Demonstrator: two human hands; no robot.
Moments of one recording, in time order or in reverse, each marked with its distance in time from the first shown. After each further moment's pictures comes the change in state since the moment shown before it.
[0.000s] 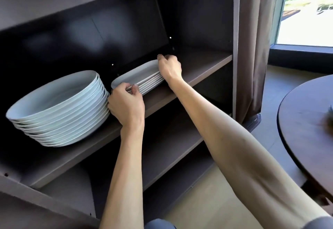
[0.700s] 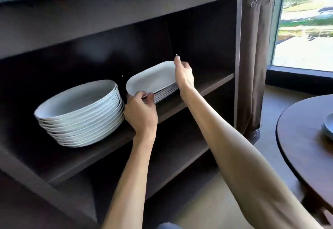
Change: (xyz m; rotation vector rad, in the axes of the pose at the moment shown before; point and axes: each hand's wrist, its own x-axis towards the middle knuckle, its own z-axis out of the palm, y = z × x) left_hand -0.006 0.000 -0.013 -0.105 -0.026 0.081; right_hand -0.030 -0.025 -0.017 0.171 0.046 0.004
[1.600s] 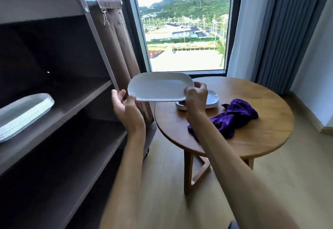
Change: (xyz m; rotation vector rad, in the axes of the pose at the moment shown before) left_hand -0.195 0.166 0.061 -1.127 -0.641 -0.377; right_hand -0.186 0.009 -0.321 0.162 0.863 -0.135
